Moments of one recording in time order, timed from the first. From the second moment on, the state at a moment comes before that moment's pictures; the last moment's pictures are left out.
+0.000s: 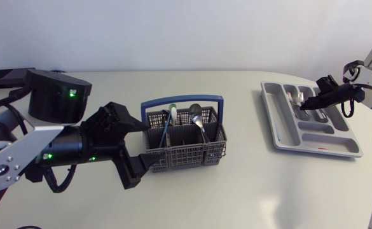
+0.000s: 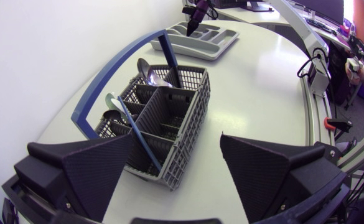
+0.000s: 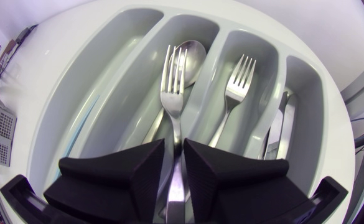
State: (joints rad) left arm -0.59 1.16 0.70 -0.20 0.24 0.45; right arm -0.48 2.63 2.26 -0.82 -0.47 -0.66
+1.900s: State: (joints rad) left arm -0.60 1.16 0.69 -0.20 0.24 0.45; right arm -0.38 2.30 1.72 -0.15 -0.01 -0.41
